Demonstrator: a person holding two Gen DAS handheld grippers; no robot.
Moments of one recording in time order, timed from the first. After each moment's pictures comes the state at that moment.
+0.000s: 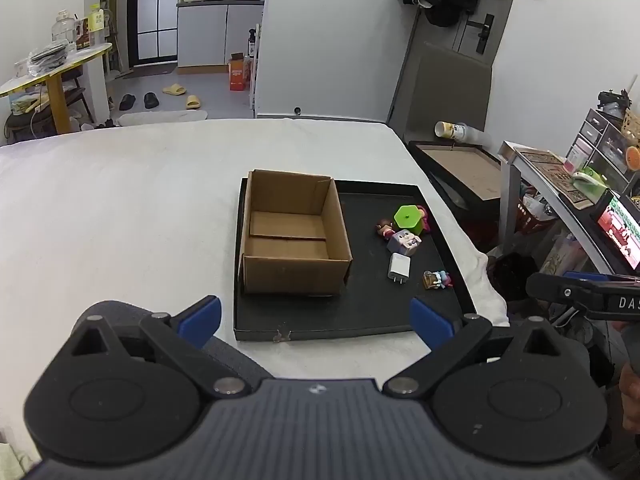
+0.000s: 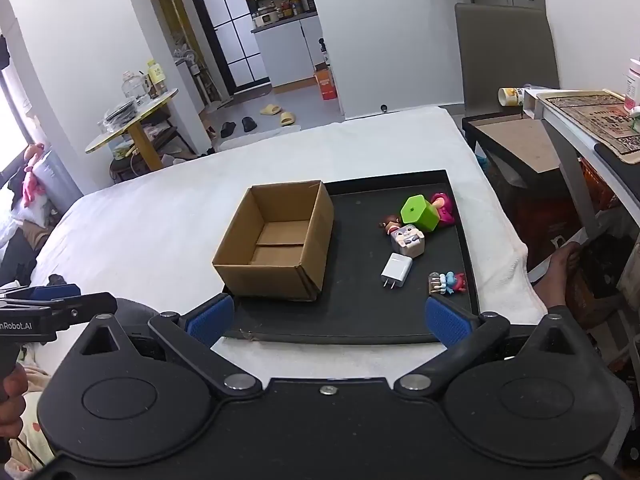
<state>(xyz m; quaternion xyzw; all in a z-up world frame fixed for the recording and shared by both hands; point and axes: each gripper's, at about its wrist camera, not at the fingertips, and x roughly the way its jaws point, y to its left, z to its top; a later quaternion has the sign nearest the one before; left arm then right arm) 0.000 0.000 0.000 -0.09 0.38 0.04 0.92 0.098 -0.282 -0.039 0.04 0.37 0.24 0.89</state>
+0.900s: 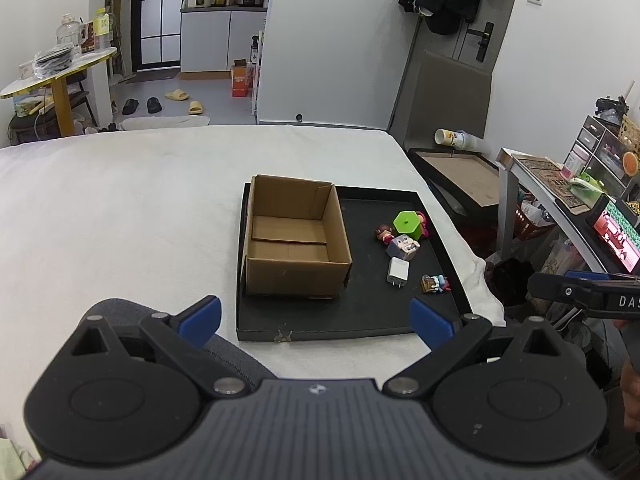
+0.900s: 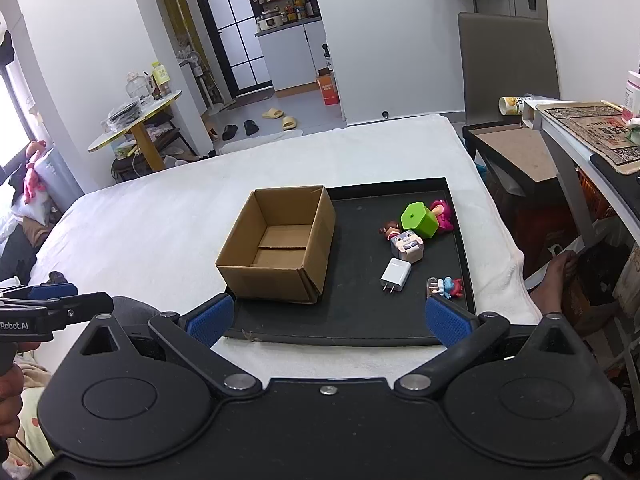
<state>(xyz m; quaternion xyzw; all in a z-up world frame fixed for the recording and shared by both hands) -0.012 0.000 0.004 -0.09 0.37 0.04 0.92 0.091 -0.284 -0.030 0.04 0.37 0.25 0.90</state>
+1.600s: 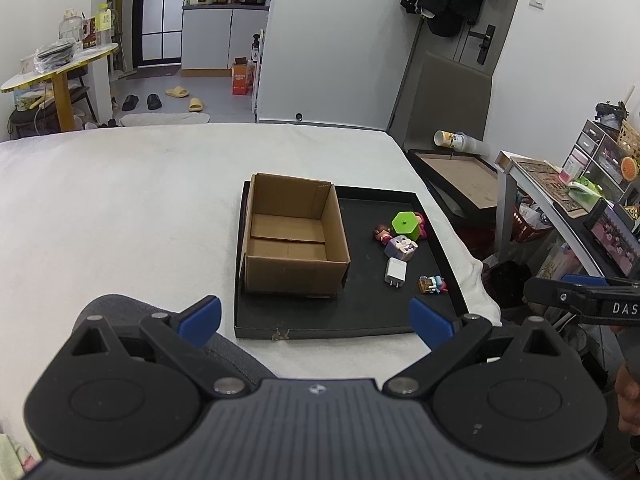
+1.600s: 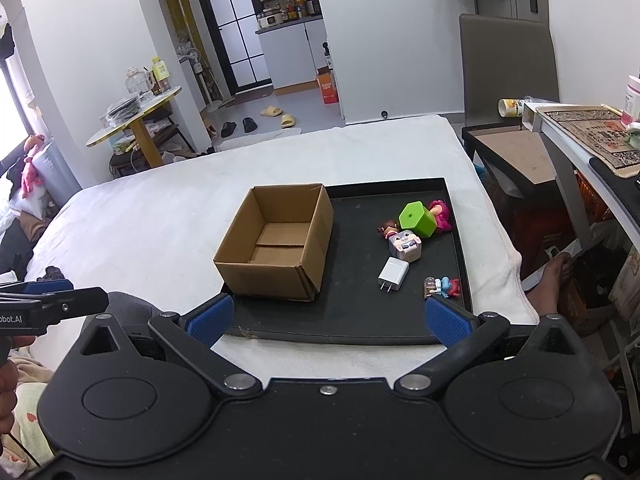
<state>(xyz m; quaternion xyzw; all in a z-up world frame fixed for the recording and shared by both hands) -0.015 0.004 0.006 -0.10 0.37 0.04 0.92 0.092 -0.281 -0.028 0.03 0.37 0.24 0.90</state>
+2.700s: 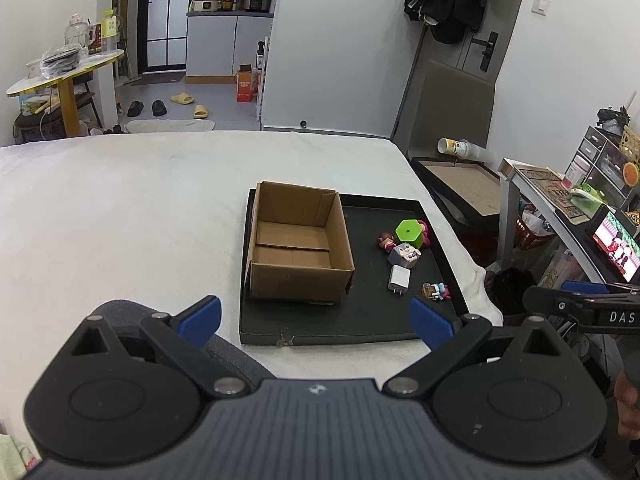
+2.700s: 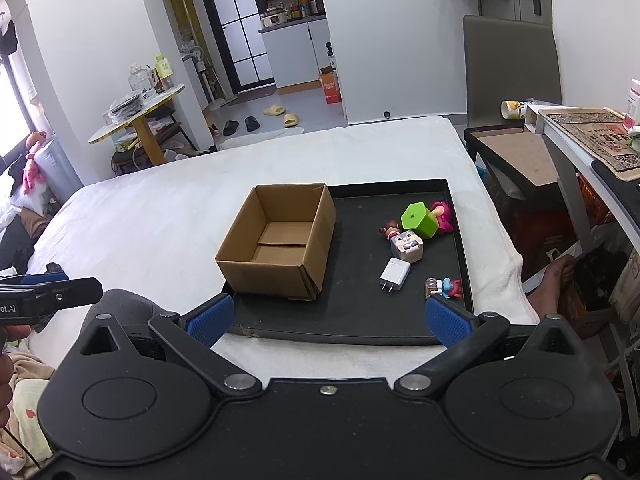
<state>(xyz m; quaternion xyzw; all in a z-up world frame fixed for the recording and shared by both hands) -0.018 0.005 0.011 -0.10 0.36 0.05 0.93 0.087 -0.278 -0.028 0.02 0.37 0.25 0.90</state>
